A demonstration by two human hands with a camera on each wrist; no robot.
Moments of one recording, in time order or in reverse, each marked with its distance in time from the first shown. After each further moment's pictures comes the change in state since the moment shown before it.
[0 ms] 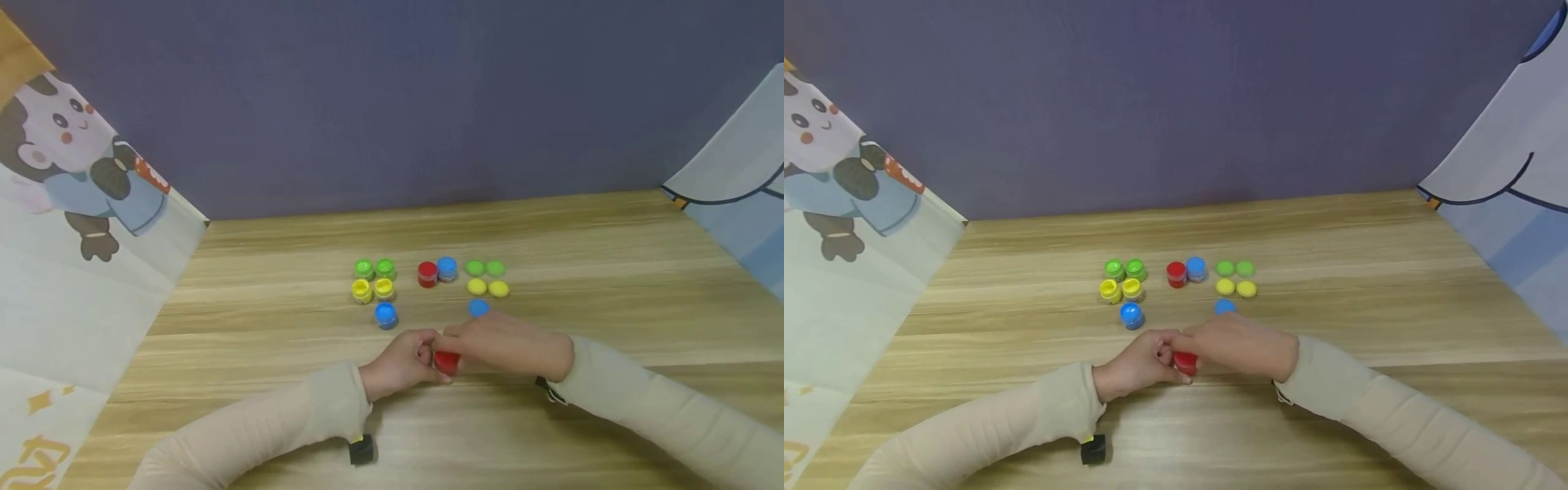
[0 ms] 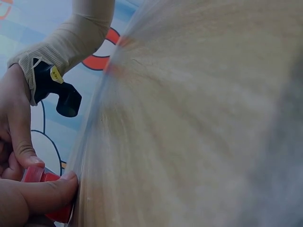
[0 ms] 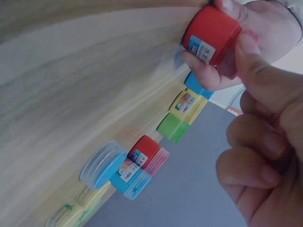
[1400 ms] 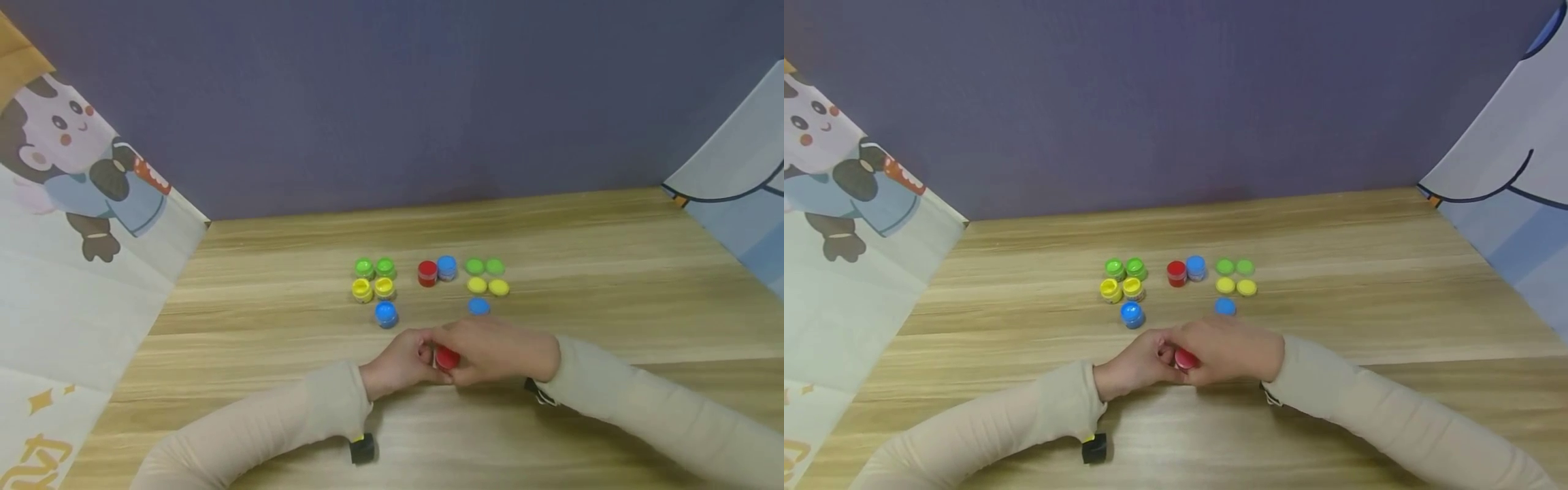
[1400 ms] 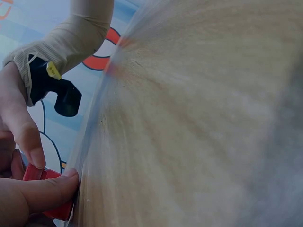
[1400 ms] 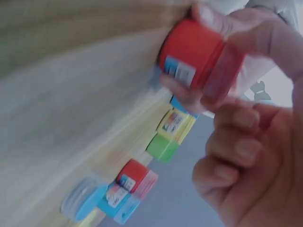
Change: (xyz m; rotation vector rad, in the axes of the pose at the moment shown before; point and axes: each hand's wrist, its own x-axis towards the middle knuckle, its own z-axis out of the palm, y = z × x) left_hand -0.002 0.001 -0.002 0.013 -0.012 0.030; right_hand 0.016 -0.007 0.000 0.347 0.018 0.140
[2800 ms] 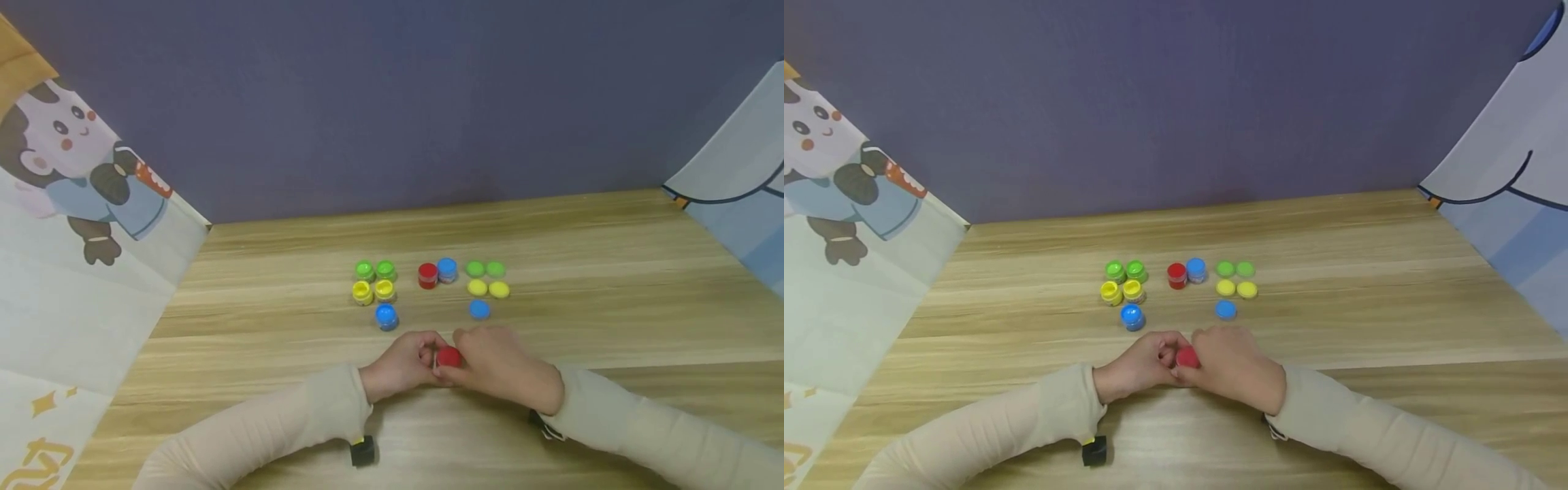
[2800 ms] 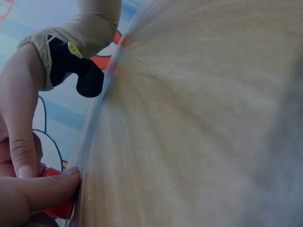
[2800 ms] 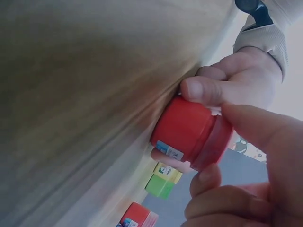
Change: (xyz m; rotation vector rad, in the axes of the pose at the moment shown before) left_hand 0.001 0.004 0.001 -0.045 -0.013 -0.050; right_hand -0.011 -0.019 0.019 -0.057 0.192 0.378
